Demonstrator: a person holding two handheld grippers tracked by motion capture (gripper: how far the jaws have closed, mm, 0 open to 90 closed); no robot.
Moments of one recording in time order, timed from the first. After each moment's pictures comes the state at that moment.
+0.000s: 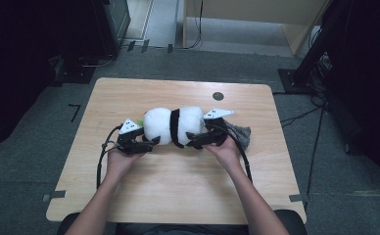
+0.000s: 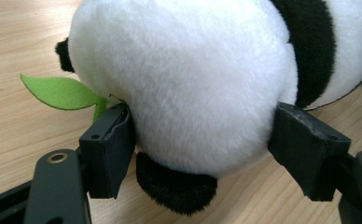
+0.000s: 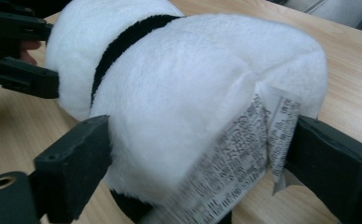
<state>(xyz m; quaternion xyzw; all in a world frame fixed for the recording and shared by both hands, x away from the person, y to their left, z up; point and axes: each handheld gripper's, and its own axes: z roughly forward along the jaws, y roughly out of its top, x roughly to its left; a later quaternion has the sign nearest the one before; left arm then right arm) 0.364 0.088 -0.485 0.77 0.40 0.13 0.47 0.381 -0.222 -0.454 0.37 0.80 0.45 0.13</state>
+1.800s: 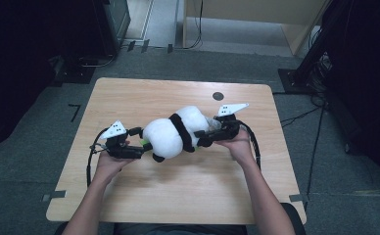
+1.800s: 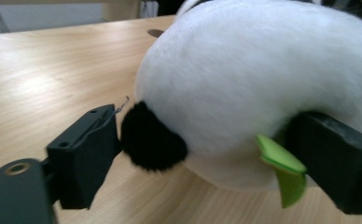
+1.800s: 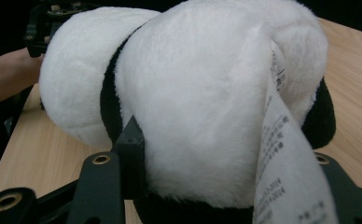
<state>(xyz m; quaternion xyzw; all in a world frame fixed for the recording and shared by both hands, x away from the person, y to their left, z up) 0.348 0.118 -0.471 0.77 0.31 0.08 0.55 0.395 -0.263 -0.444 0.23 0.81 0.54 0.00</state>
